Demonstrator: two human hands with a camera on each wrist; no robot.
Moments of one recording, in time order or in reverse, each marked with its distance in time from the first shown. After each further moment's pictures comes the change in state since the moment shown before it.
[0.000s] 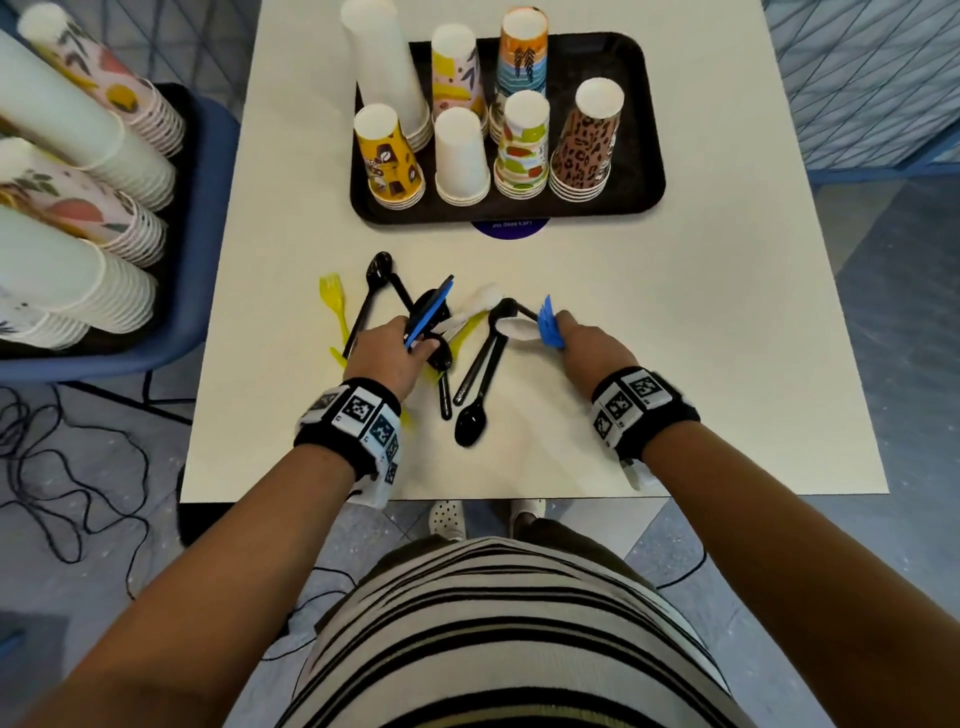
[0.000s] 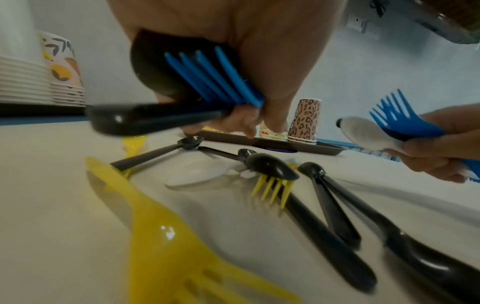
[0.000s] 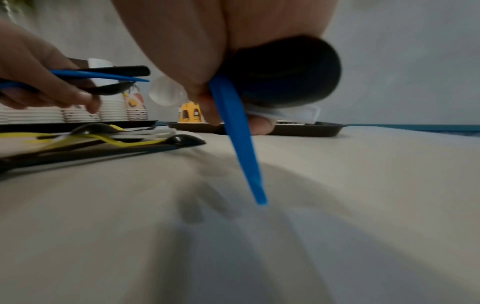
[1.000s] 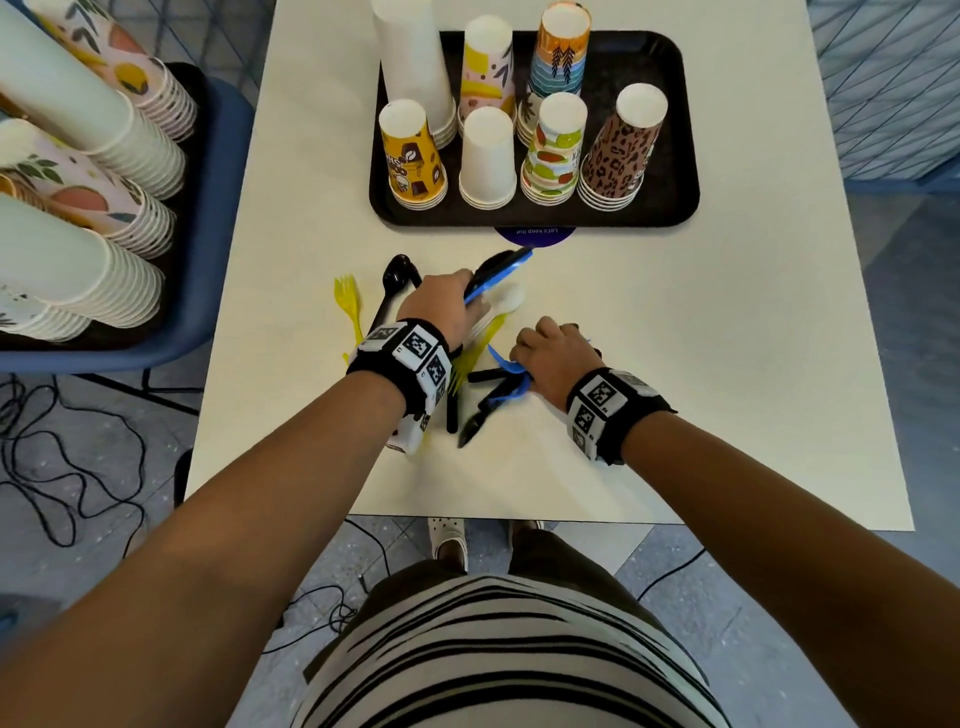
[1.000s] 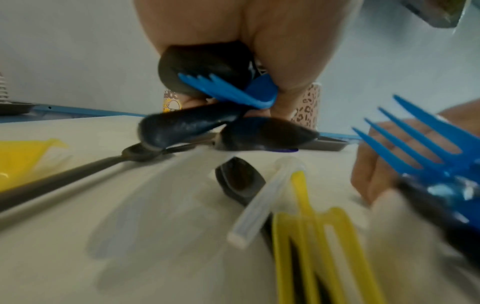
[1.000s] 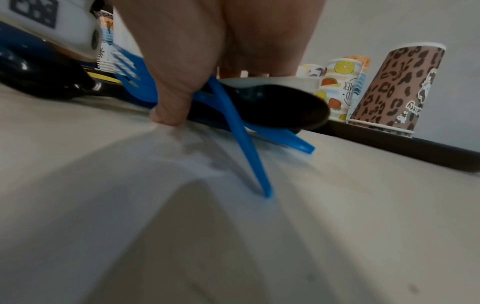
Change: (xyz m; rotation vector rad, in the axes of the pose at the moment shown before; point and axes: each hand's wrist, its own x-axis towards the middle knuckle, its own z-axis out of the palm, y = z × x) left_hand 0.061 0.039 0.000 0.180 -0.055 0.187; right_hand 0.039 -0.039 0.019 -0.747 -0.059 -0.360
